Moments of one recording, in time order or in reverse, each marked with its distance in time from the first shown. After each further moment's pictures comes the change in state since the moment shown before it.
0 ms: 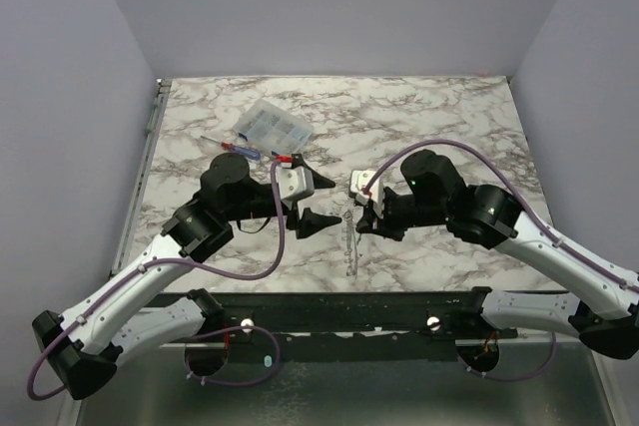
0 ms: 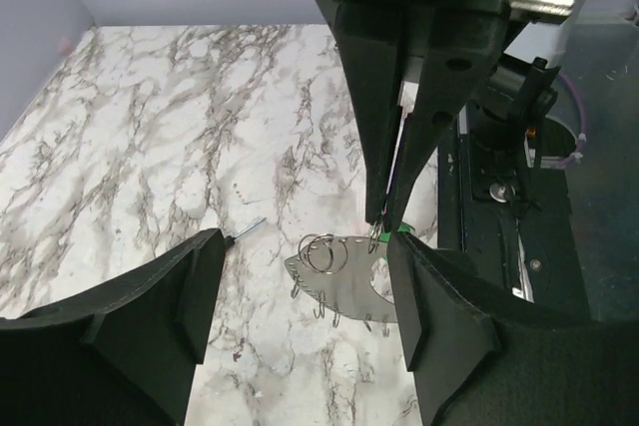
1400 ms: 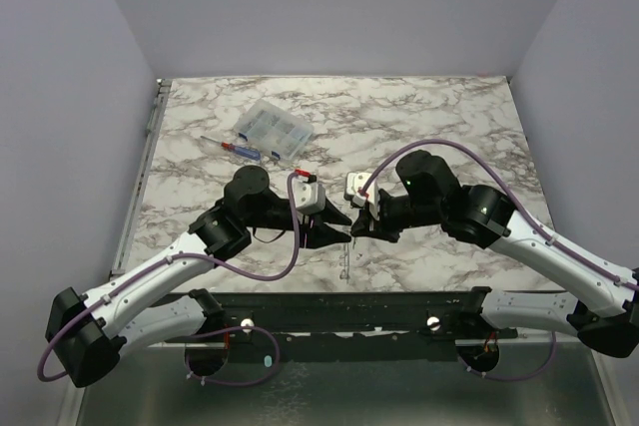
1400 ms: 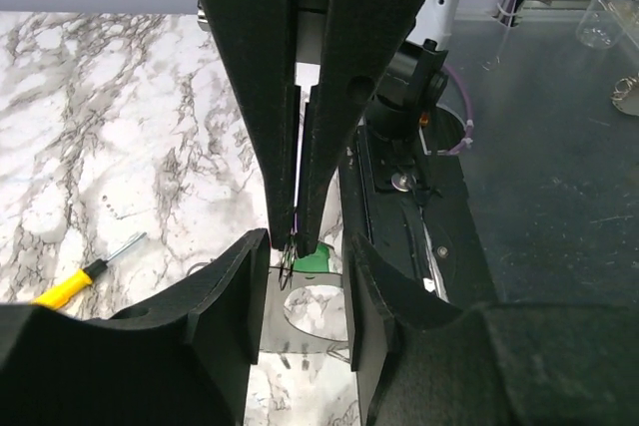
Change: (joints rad) left arm -0.042 0.093 -0.153 0.238 0.191 -0.137; right arm 0.000 0.003 -0.025 0.043 -0.067 0.001
